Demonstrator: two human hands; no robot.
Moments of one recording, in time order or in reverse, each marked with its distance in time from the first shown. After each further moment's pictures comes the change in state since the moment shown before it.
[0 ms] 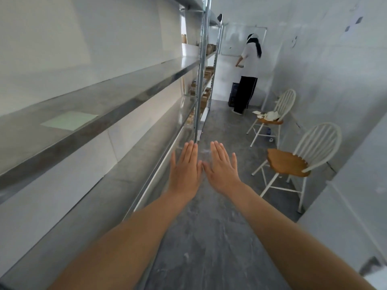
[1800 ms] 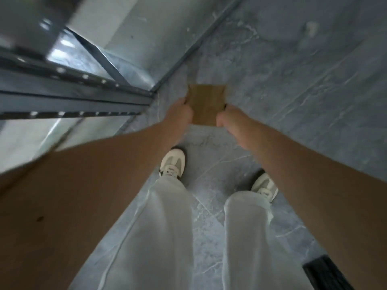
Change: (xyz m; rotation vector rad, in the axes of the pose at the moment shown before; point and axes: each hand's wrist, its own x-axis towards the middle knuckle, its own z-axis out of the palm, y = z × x) left_hand -0.523 -0.200 0.532 -0.742 -0.478 -1.880; right_hand -0.245 0.142 0.772 0.460 -1.382 0.518
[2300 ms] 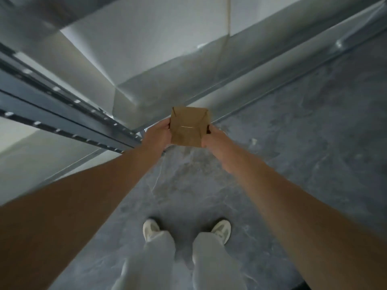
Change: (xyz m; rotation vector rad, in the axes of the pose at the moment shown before) left_hand -0.277 0.144 -0.082 -0.466 0.245 0.321; right_hand -0.310 -0.154 -0.101 -0.094 -0.058 -0.373
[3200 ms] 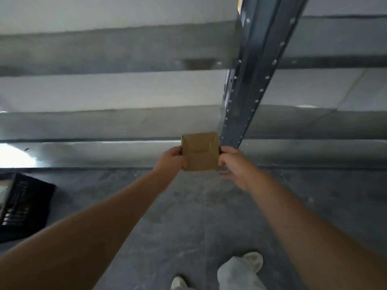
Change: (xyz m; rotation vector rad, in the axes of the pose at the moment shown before) left_hand -0.253 -0.157 -0.307 -0.359 0.248 0.157; right_hand -0.203 -0.022 0.303 -0.186 -0.190 -0.145
